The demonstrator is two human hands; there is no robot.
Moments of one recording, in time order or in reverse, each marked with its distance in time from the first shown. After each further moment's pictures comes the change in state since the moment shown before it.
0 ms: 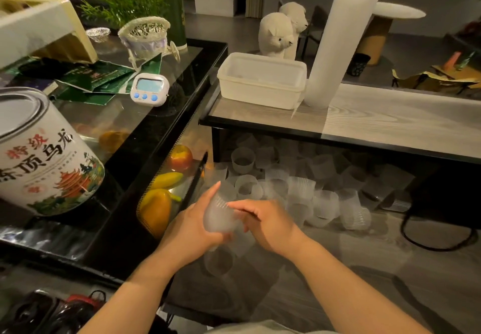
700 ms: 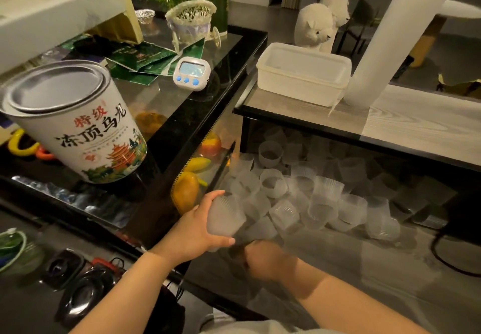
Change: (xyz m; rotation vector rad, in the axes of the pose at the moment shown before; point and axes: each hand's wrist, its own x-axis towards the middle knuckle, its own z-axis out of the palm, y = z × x) left_hand -0.028 -0.038 -0.018 -0.045 -0.075 -0.152; right_hand -0.012 0.037 0.092 -0.844 -0.746 -0.034
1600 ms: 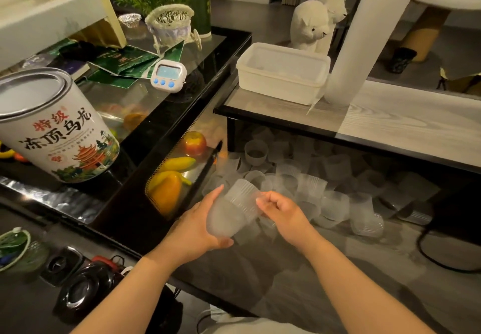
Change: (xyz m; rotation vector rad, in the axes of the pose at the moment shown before) left_hand -0.003 0.044 0.036 0.058 0.056 -0.024; right_hand -0.075 0.062 -0.060 1.483 0.515 0.111
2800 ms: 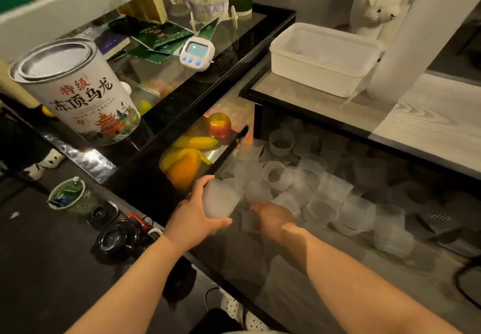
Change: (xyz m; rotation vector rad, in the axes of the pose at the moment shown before) left_hand -0.021 0.002 0.020 0.000 0.297 -0.257; right_hand 0.069 0.081 0.012 -1.191 -0.390 -0.067
